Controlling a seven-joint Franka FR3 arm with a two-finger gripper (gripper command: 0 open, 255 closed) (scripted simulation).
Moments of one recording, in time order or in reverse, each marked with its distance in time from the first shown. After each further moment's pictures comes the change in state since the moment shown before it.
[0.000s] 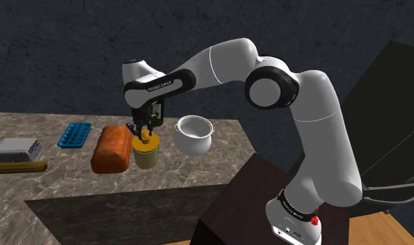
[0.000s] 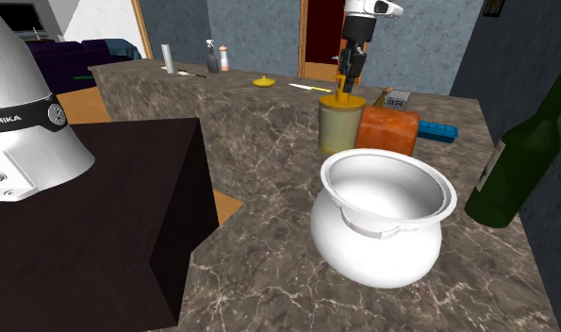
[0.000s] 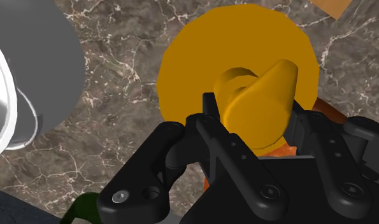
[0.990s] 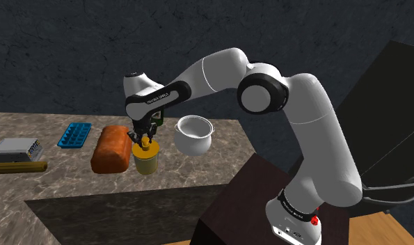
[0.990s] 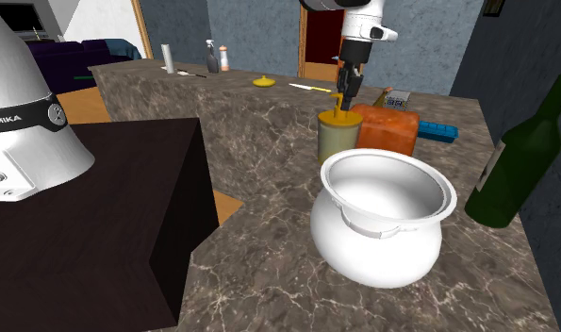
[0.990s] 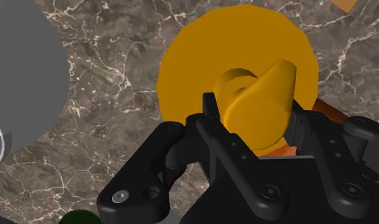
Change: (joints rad) arm 0.000 0.078 -0.002 -0.001 -0.002 0.079 0.001
